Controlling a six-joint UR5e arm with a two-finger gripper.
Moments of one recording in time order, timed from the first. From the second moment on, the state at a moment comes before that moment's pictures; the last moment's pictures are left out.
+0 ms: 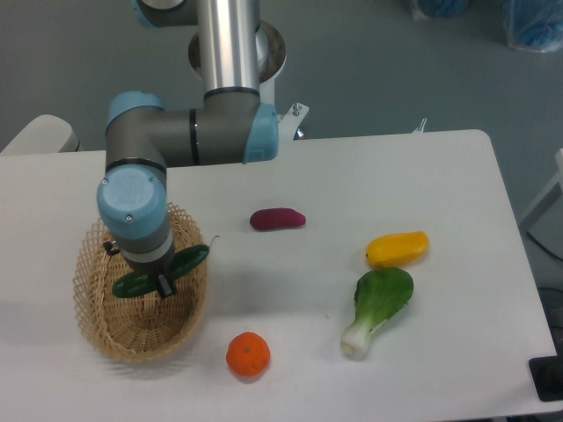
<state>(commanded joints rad) 2.06 -2.01 -1.60 -1.21 1.44 1.10</state>
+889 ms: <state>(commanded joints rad) 2.02 -2.05 -1.61 -1.06 1.45 0.83</state>
